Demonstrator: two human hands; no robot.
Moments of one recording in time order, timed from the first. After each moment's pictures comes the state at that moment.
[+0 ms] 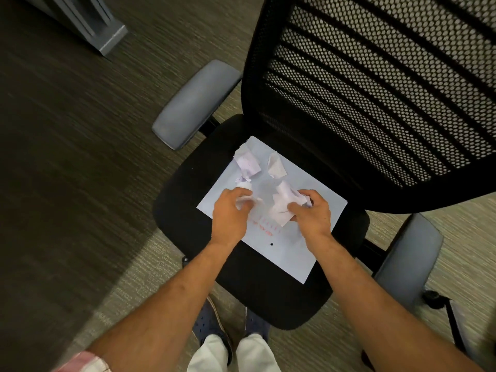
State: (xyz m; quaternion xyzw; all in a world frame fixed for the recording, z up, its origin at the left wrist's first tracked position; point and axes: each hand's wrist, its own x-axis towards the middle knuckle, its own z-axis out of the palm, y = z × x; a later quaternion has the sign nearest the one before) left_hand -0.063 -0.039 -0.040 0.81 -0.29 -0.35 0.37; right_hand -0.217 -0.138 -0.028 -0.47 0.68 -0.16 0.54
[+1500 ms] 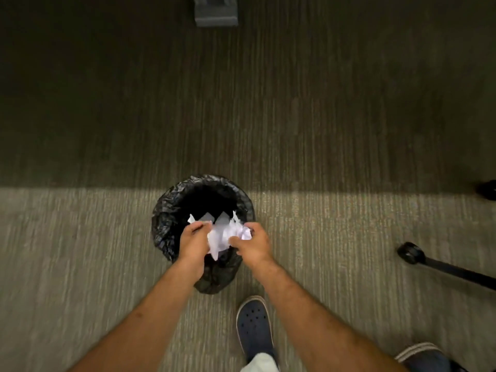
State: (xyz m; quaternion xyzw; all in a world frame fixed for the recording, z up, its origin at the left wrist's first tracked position) left_hand 0.055 0.840 -0.223 0.61 0.52 -0.16 0.58; right_hand 0.047 0.708 -0.242 -0.67 0.34 0.32 0.58
